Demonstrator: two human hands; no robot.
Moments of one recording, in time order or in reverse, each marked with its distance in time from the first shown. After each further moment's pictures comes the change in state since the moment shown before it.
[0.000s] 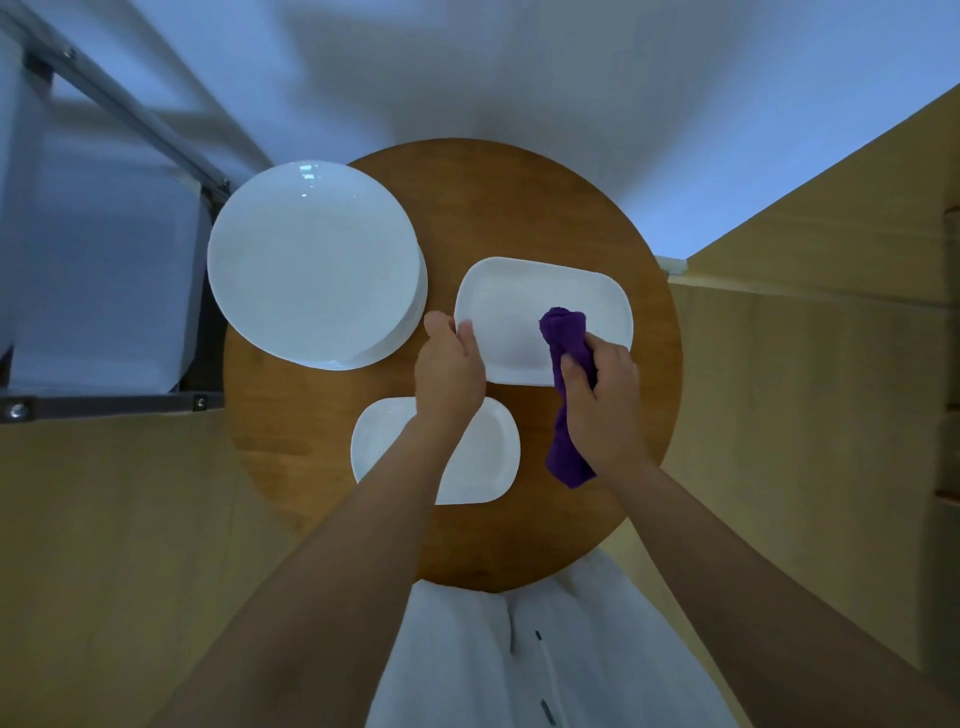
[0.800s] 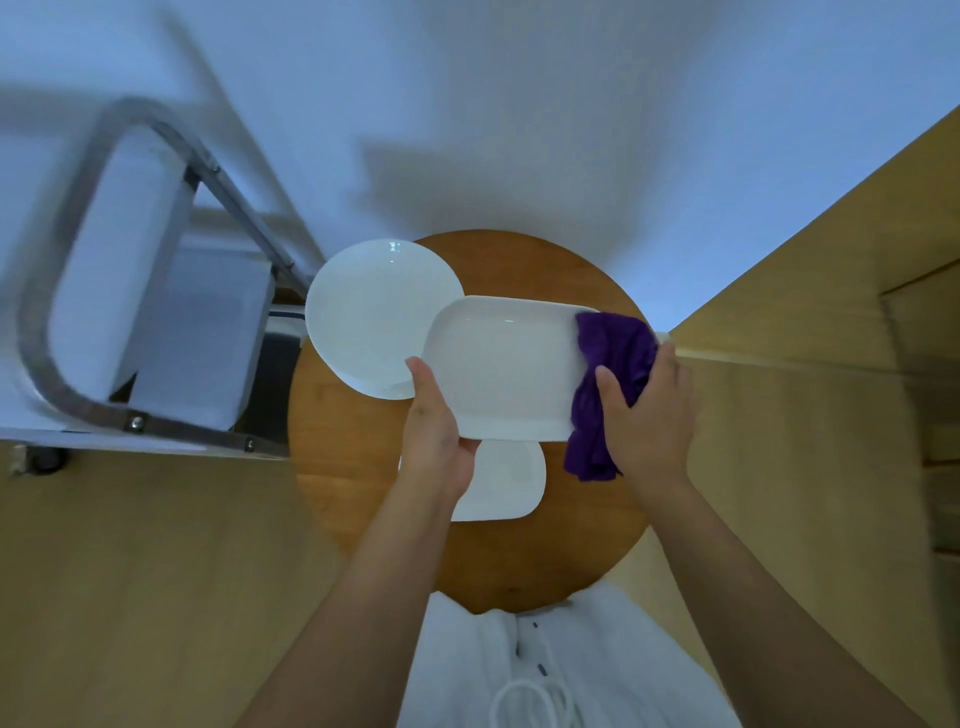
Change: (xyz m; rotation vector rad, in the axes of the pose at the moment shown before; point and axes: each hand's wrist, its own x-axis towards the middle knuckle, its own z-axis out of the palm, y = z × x) left_hand -0.089 0.000 -0.118 -1.263 -0.222 -0.298; right_hand -0.055 -0.052 -0.034 -0.262 0.273 0.018
